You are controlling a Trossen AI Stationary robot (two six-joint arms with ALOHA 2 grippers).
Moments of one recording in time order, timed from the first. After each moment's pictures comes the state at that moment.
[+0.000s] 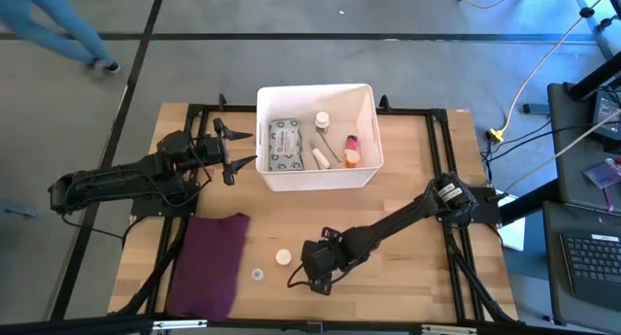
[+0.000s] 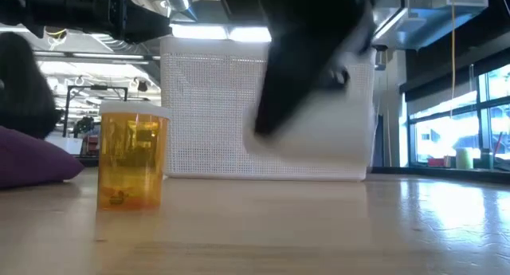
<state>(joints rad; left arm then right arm) 0.37 0.51 0.32 0.23 0.07 0.20 0.46 2.13 1.62 -0.60 0.09 0.67</state>
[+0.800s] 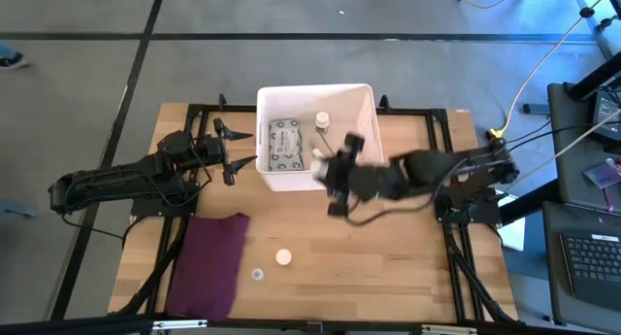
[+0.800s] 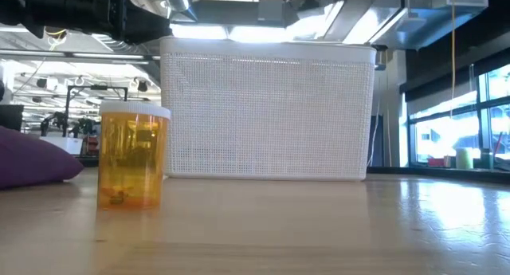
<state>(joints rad) 0.37 0.51 0.32 0.22 0.07 0.20 0.29 1.68 1.91 -0.83 0.63 0.00</state>
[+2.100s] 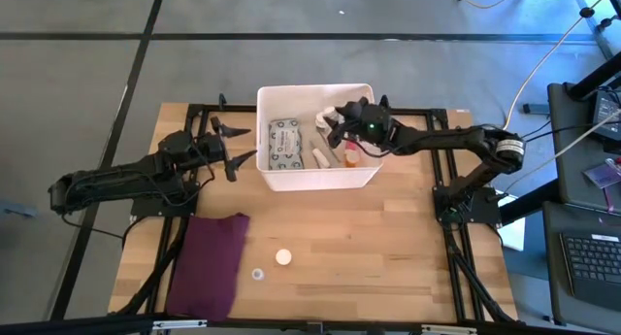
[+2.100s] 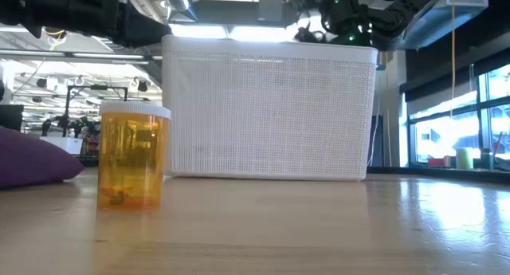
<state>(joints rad) 0.37 0.51 0.32 0.21 -0.03 0.21 -0.39 1.59 0.88 0.46 0.26 0.06</state>
